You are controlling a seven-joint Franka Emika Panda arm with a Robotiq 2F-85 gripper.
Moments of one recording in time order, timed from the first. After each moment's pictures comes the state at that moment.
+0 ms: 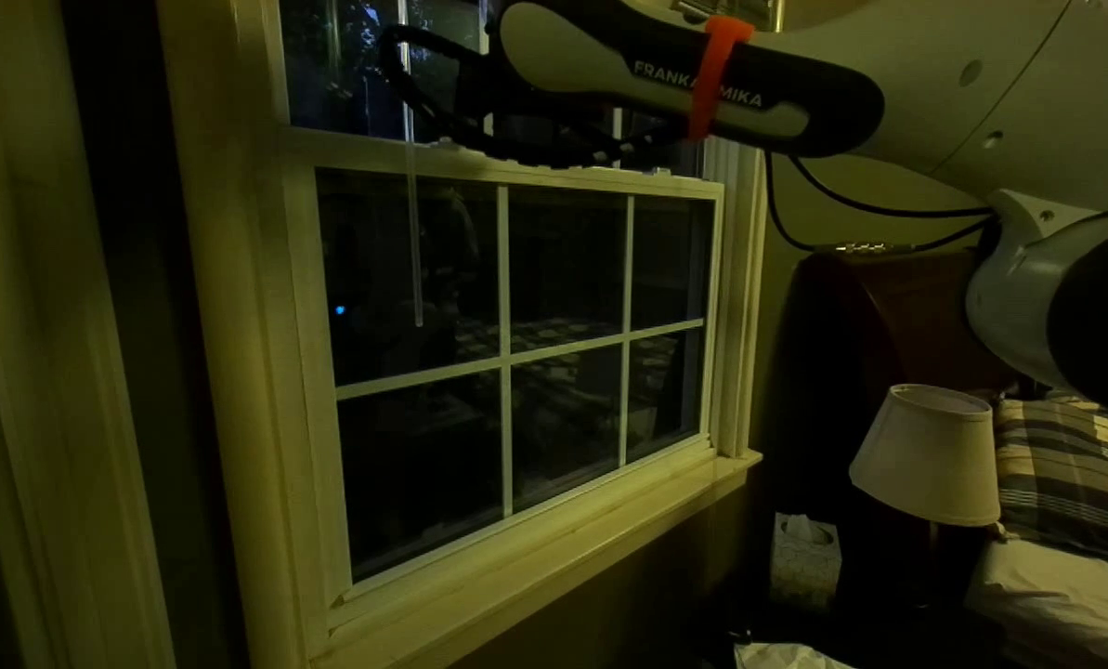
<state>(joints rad) 0.40 0.56 0.07 -0.52 -0.90 1.77 0.94</state>
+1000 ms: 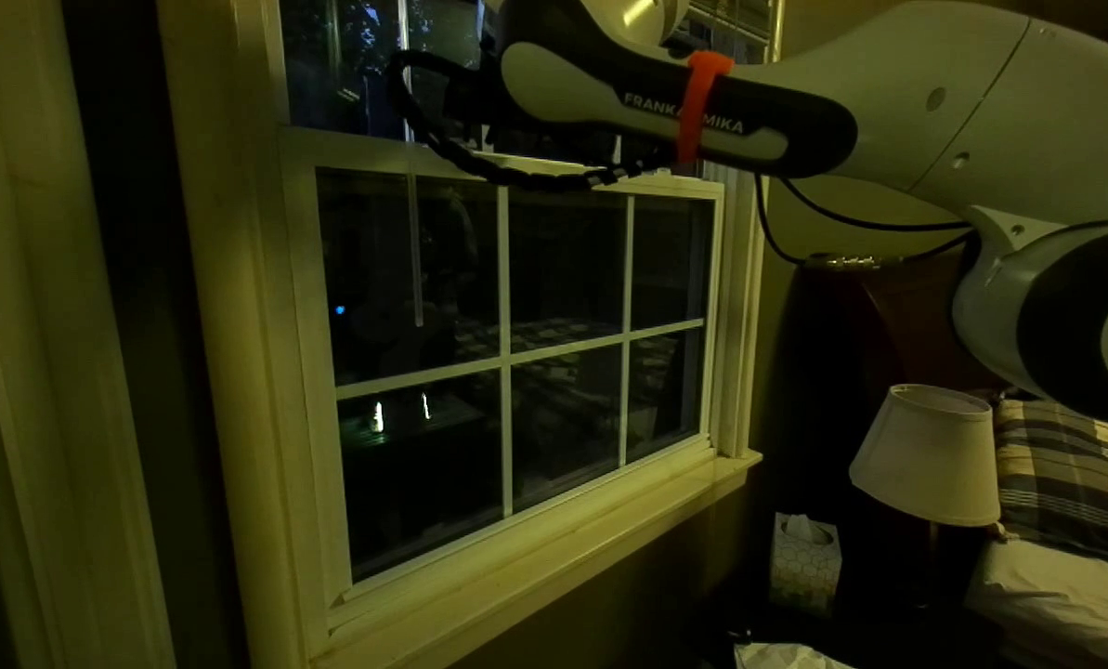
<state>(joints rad) 0.36 0.59 0.10 -0.52 -0.88 1.91 0.94</state>
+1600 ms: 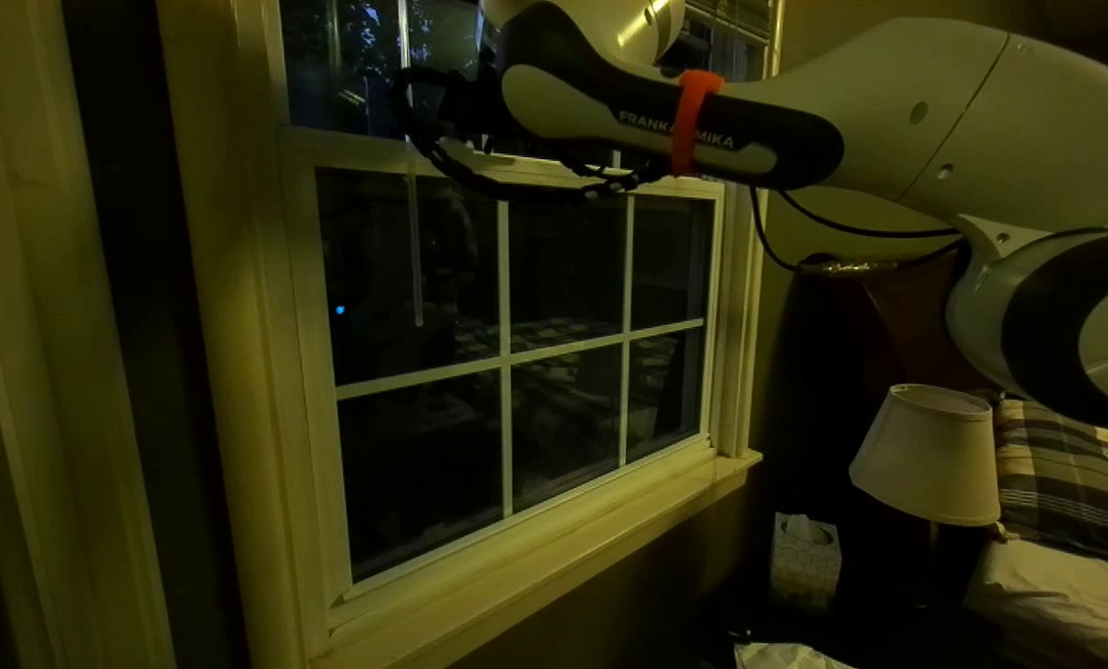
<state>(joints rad) 0.34 0.60 0.10 -0.52 -0.88 1.96 0.94</state>
